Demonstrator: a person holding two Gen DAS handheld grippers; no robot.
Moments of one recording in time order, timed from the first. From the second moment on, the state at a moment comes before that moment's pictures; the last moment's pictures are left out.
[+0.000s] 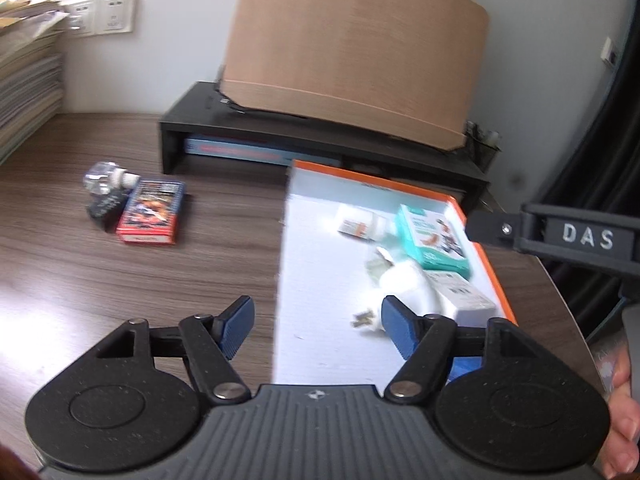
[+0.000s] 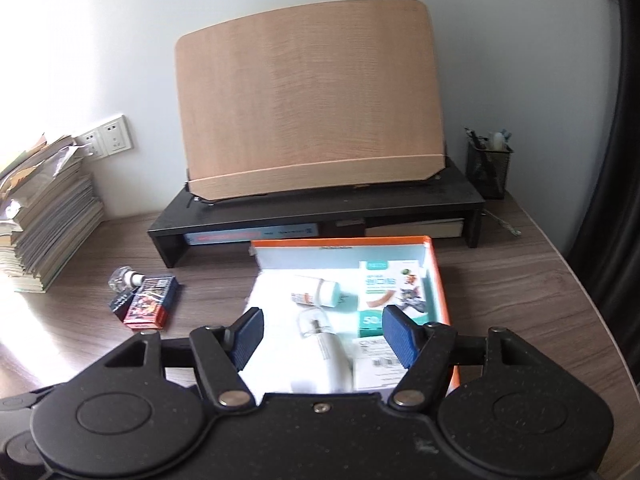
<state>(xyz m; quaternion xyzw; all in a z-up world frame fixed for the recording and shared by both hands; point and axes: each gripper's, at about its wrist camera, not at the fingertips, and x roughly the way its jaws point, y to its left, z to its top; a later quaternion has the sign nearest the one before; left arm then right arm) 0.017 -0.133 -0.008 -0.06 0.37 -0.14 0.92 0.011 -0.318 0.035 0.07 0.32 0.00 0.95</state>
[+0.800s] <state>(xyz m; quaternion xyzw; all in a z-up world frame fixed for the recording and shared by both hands) 0.045 0.038 -0.001 -0.11 0.36 0.00 0.93 0.055 -0.210 0.025 0.05 0.35 0.06 0.93</state>
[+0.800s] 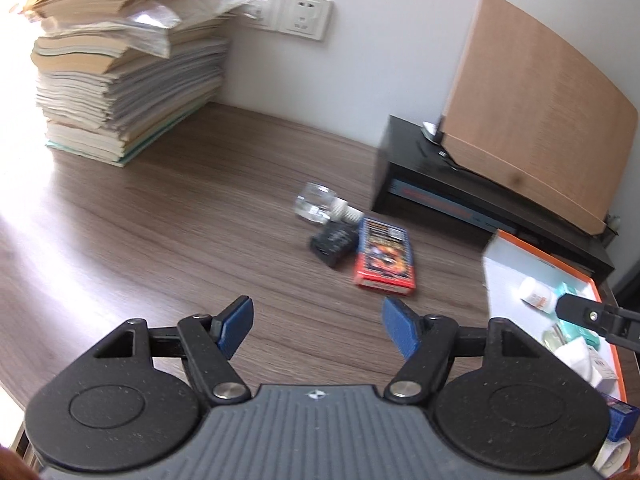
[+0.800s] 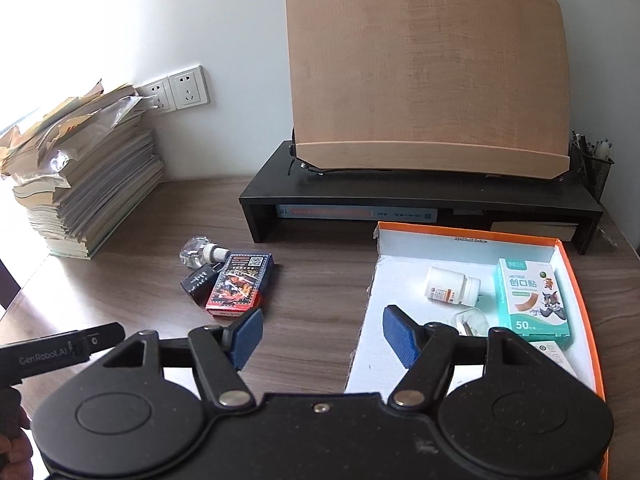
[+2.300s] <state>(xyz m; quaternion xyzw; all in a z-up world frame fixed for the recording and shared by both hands) 0.188 0.092 -0.049 -0.02 0.37 -0.14 0.92 0.187 -0.083 -0.082 0.03 0.42 0.05 0.91</state>
